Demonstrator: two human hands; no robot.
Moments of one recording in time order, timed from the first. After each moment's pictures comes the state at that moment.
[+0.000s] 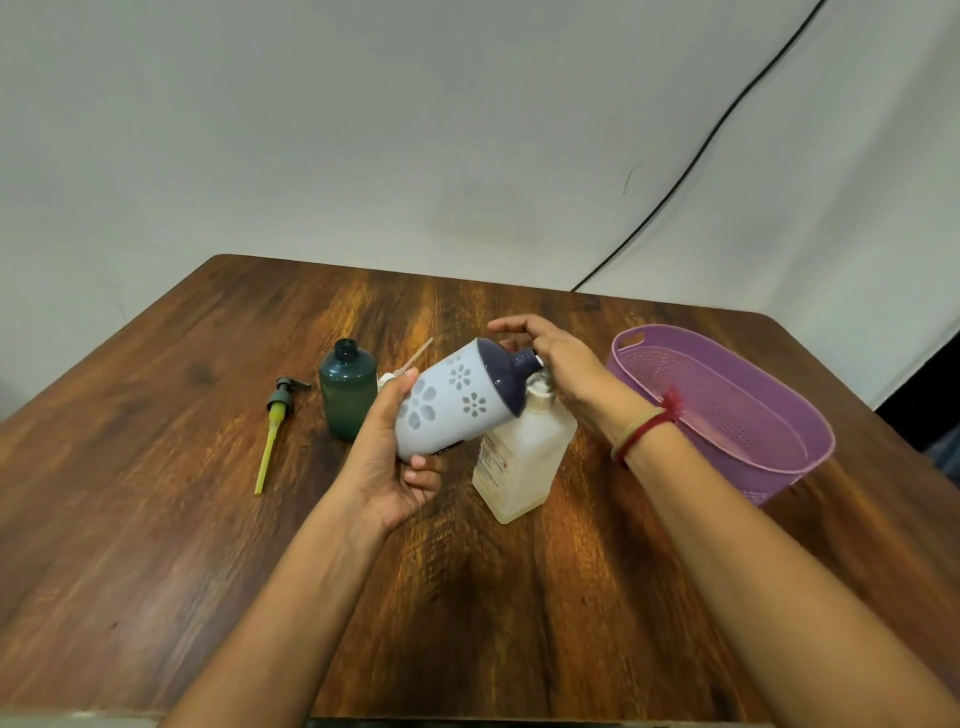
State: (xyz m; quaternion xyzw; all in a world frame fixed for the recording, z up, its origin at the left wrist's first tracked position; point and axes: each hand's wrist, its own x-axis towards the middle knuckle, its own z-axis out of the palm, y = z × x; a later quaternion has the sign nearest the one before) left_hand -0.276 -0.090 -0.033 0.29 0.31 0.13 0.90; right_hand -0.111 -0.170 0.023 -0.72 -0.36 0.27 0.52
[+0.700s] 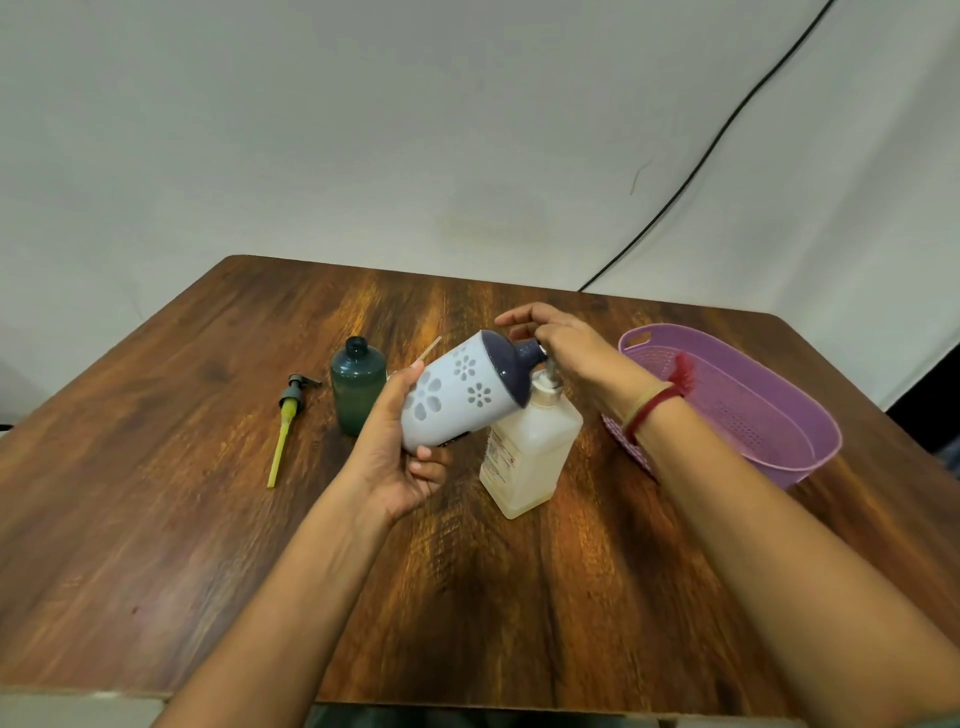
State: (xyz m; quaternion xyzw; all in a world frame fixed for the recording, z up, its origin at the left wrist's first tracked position) left_hand -0.278 -0.090 -0.029 0.29 0.29 0.13 0.90; right_hand -0.106 -0.166 0.032 -0.75 -0.37 0.26 0.49
